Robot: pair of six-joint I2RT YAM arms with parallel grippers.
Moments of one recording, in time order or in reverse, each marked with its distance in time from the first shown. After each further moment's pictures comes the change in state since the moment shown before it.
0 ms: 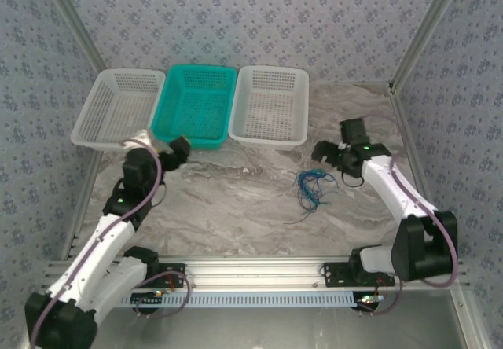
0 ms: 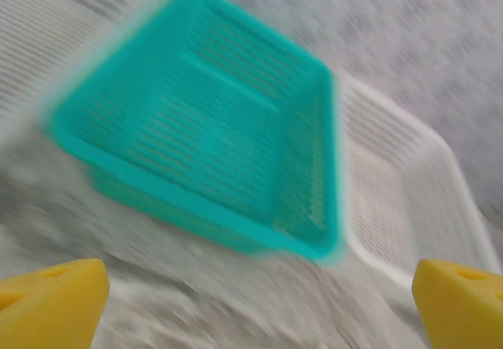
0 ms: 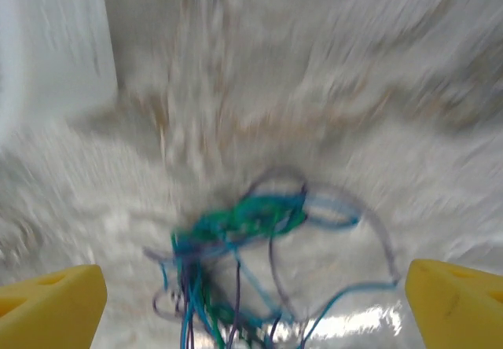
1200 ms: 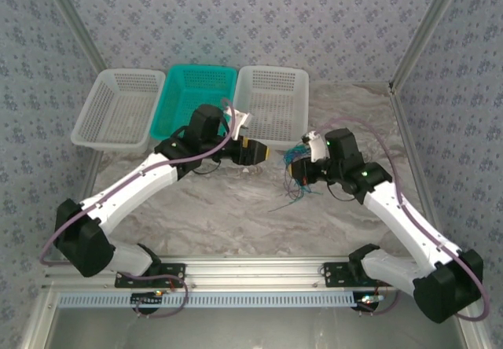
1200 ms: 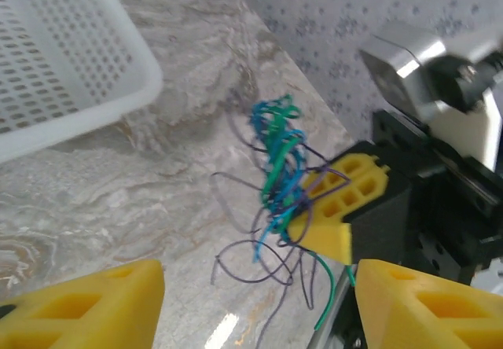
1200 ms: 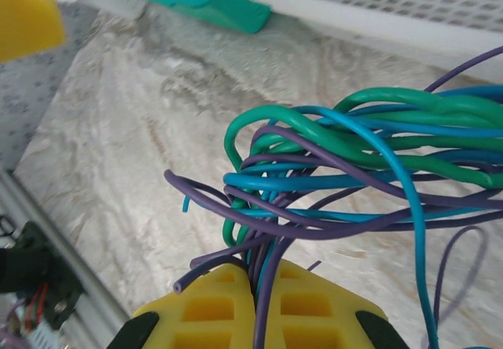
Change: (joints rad) left arm -0.313 0.573 0.603 -0.217 0.640 0.247; right arm 0.238 -0.270 -0.046 0.121 -0.425 -0.247
